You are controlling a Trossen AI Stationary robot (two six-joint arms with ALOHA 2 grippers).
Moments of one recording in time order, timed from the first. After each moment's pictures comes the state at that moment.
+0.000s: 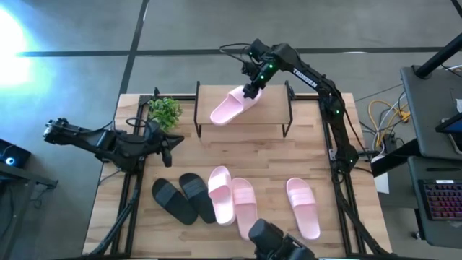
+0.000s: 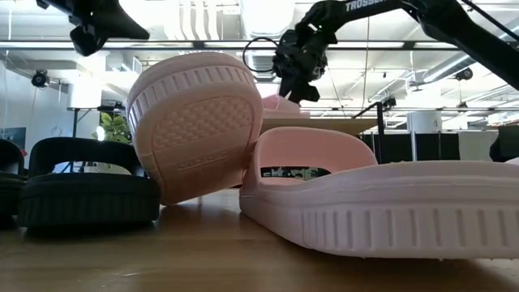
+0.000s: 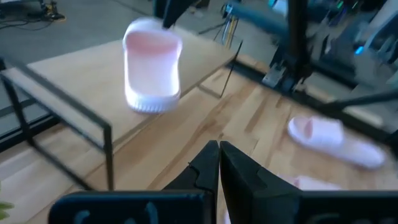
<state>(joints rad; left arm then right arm) -0.27 0.62 0.70 -0.44 -0.66 -0.55 -0.68 2.18 2.35 -1.36 -0.40 -0.09</state>
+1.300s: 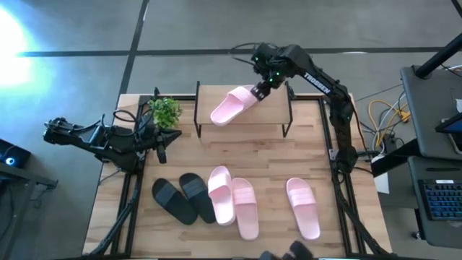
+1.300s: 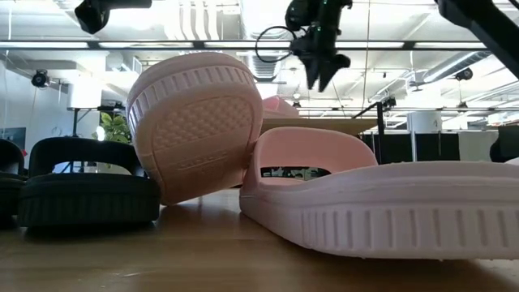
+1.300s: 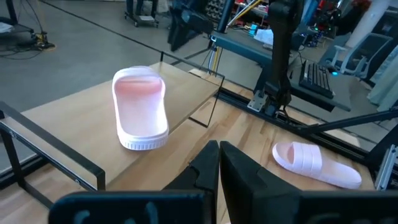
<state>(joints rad) -0.27 0.62 0.79 -0.42 -0.66 -0.44 -0.57 2.02 2.32 -1.56 0.05 0.19</state>
